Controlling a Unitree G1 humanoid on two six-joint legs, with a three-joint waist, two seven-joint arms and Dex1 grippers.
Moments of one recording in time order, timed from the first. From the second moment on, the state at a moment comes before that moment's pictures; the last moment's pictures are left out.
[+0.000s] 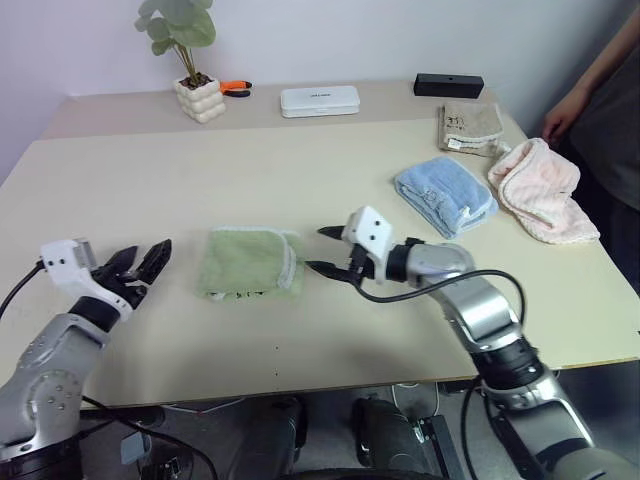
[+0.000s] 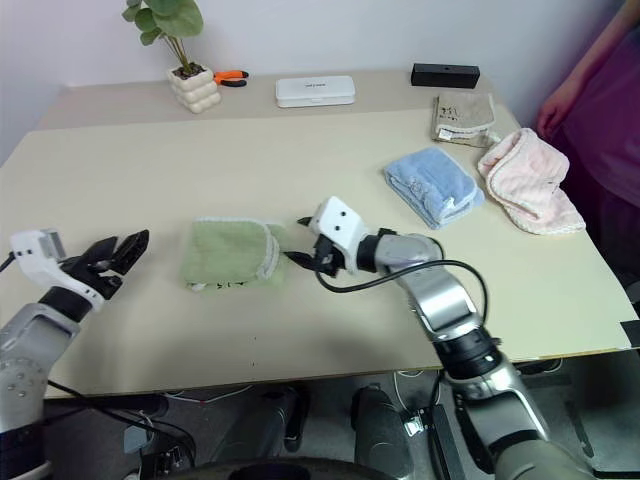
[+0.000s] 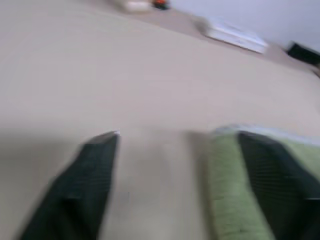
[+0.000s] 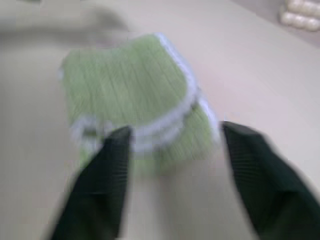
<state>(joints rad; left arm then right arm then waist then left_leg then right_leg) 0.04 0.50 0.56 -0.27 -0.87 0.71 -0.28 -0.47 -0.44 0.27 -0.23 0.16 0.46 0.84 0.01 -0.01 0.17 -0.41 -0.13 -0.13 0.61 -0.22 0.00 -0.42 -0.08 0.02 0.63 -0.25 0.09</state>
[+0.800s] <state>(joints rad) -0.06 0.35 0.41 -0.24 -1.08 0.99 -0.21 -0.40 -0.48 0.34 -0.24 0.08 0.32 0.83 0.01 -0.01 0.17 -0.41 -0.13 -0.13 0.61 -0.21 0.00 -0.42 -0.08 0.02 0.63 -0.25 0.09</state>
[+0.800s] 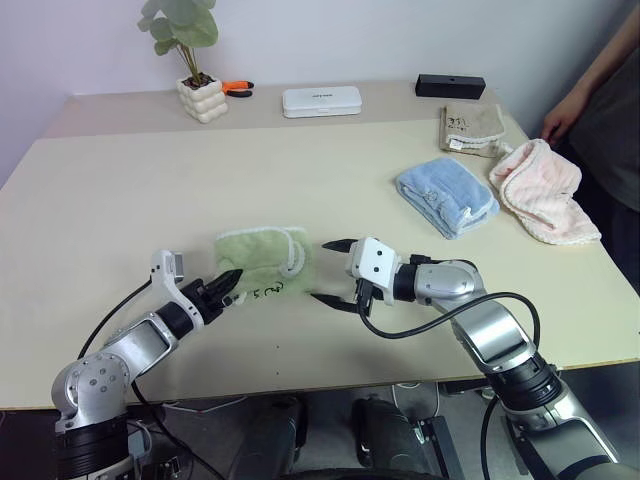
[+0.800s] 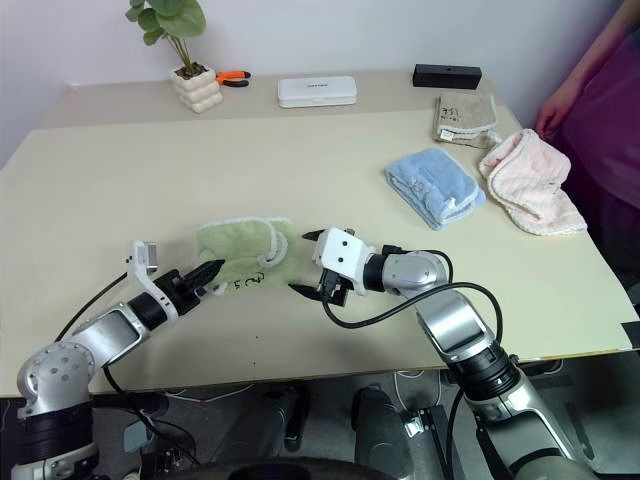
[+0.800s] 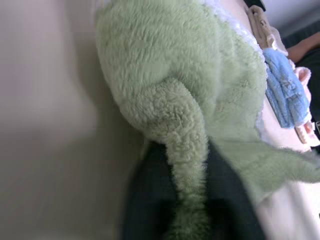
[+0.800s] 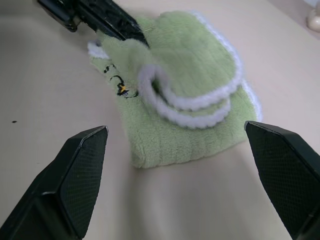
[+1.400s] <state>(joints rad) -0.19 0.21 1.07 0.06 -1.08 0.31 0.35 -0.41 -0.49 0.34 -0.23 0.08 0.29 0.83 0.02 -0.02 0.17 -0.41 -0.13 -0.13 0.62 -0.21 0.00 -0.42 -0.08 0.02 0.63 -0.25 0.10</state>
